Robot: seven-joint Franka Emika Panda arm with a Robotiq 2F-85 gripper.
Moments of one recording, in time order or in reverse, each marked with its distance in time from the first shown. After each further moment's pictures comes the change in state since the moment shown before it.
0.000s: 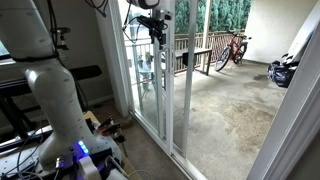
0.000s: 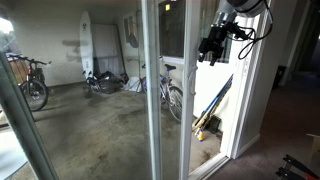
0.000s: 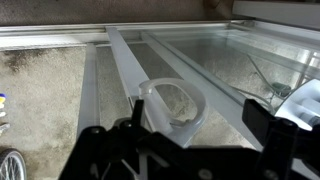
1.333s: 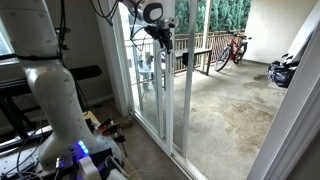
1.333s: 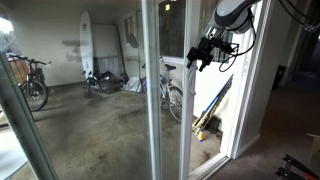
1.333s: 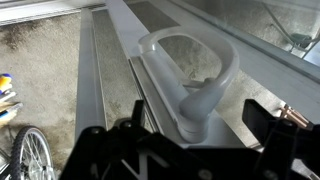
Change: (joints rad) arm -0.001 0.127 0.022 -0.001 -0.013 0.306 0.104
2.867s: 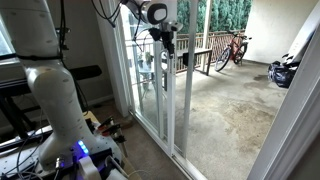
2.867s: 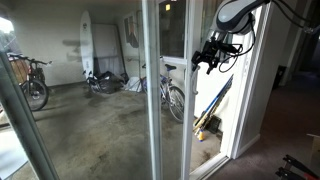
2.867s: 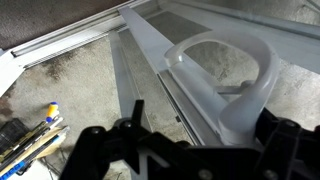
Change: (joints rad) arm -0.017 0.011 -0.044 -0.003 -0.085 -0.066 0.209
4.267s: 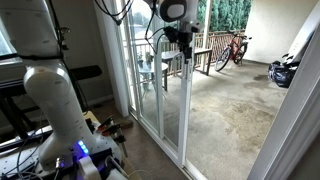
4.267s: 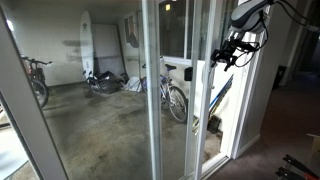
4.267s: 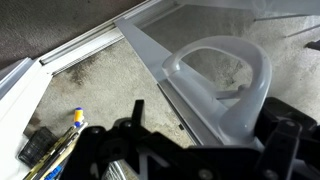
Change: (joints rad) arm -0.153 -0.009 -0.129 0.008 0.107 -0.110 -0.233
